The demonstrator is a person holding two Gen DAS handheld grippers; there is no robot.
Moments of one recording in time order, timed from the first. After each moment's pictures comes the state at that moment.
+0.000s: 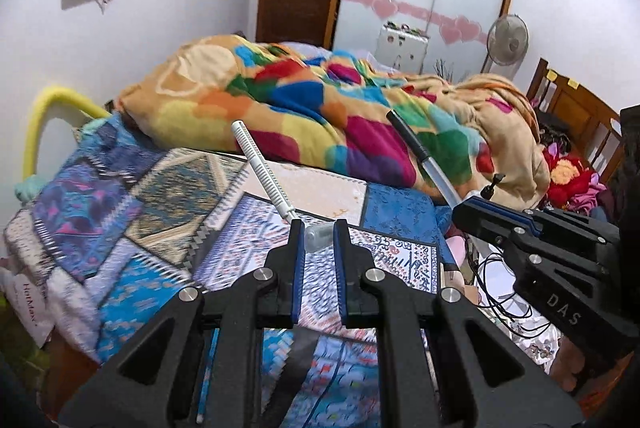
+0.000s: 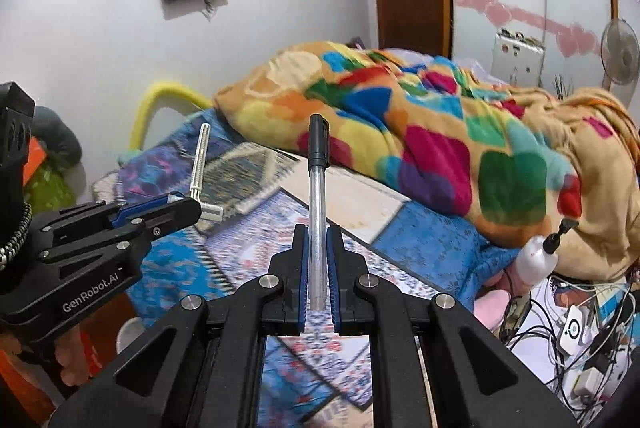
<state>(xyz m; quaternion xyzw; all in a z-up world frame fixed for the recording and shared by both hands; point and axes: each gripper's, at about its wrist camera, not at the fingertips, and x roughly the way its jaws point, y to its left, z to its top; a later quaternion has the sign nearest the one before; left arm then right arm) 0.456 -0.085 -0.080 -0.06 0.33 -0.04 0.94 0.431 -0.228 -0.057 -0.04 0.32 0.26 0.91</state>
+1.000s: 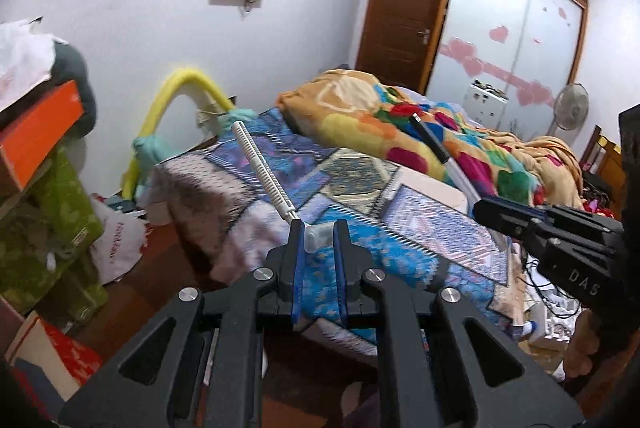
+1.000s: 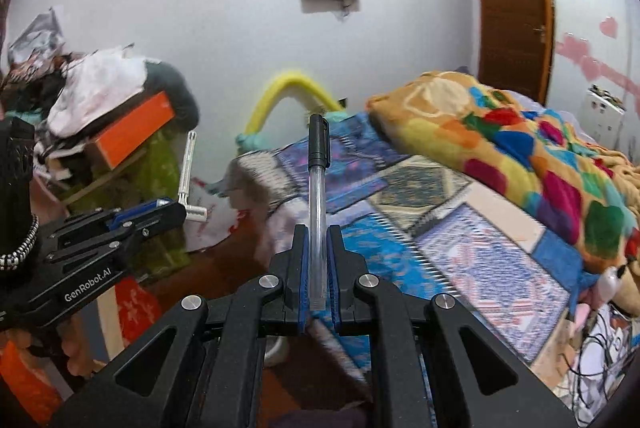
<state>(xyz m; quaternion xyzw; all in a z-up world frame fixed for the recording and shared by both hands) 0.214 0.107 -0.051 -0.12 0.28 0.12 0.95 0.274 -0.057 -0.039 -0.09 0.30 0.42 0.85</state>
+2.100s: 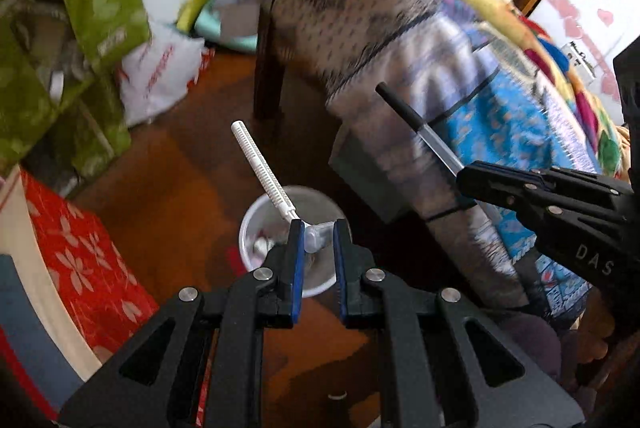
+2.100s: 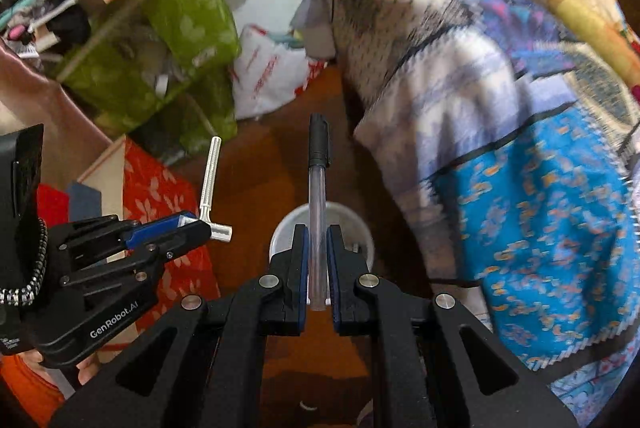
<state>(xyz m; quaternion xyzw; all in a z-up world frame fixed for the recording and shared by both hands) 0.179 0.249 -0.284 -0.25 0.48 0.19 0.82 0.257 0.131 -0.235 -0.20 0.49 0.48 0.69</state>
